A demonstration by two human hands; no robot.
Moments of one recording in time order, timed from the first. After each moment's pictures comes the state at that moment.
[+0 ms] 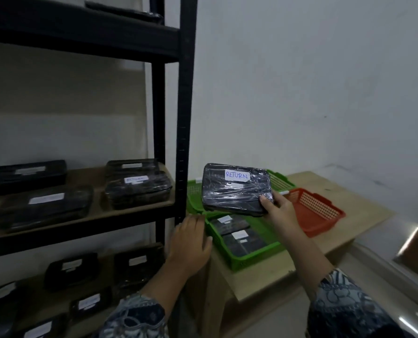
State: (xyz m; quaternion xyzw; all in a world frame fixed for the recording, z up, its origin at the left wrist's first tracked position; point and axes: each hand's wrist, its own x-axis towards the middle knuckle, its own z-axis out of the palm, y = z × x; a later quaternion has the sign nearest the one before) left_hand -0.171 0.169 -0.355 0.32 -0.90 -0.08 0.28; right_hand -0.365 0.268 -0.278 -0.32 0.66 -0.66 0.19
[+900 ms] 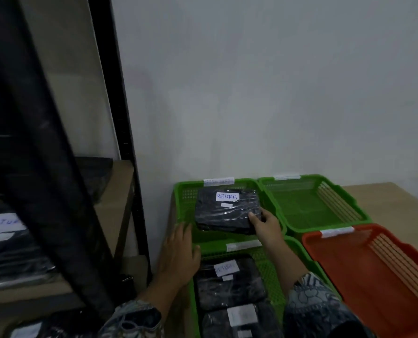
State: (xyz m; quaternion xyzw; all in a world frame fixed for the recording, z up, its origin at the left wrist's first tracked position) left_hand -0.374 -0.045 -0.465 0.53 -0.82 -0.15 0.17; right_hand -0.584 -0.013 -0.396 -0.31 0.74 -0.48 0.34
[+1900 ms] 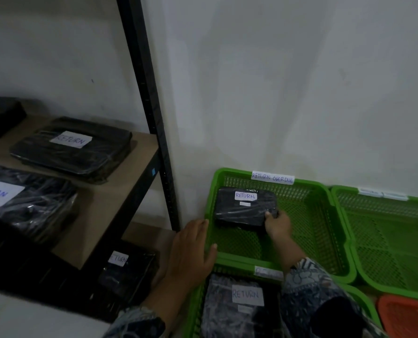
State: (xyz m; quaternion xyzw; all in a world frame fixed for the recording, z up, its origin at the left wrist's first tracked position) left_hand -0.384 -0.076 -0.513 0.62 -0.75 -0.12 0.20; right_hand -0.597 -0.169 -0.510 -0.32 0.79 -0.35 0.38
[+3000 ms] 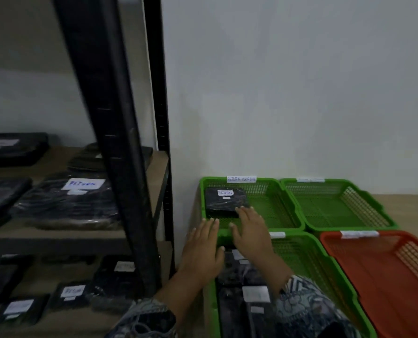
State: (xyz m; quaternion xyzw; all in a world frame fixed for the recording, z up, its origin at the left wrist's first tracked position) left_hand -0.358 0.022 -0.447 0.50 -0.84 -0.13 0.18; right_hand -0.514 0.015 -0.423 -0.67 0.72 -0.19 0.05
